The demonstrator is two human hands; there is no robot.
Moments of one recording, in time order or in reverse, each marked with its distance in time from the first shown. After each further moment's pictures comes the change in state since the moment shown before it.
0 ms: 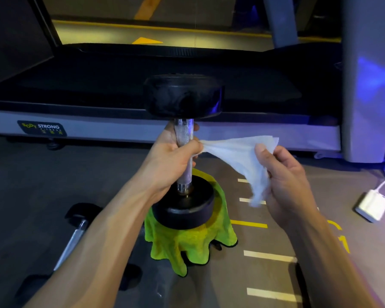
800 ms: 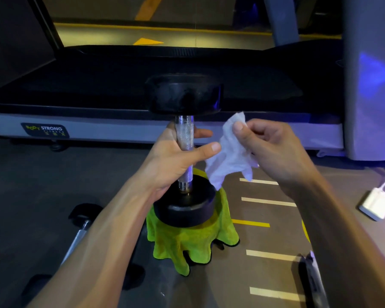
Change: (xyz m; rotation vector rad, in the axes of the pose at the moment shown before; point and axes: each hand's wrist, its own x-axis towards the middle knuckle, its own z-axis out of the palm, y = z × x) left_hand 0.001 0.000 -0.004 0.049 -0.080 0.007; right_hand 0.017 -0.042 0.023 -0.558 -0.311 -0.267
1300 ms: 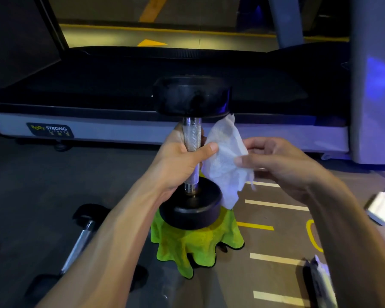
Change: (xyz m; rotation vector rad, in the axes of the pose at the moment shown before) left_hand 0.007 -0.008 0.000 -0.078 0.025 -0.008; right_hand 0.007 0.018 -0.009 0.167 -0.252 0.309
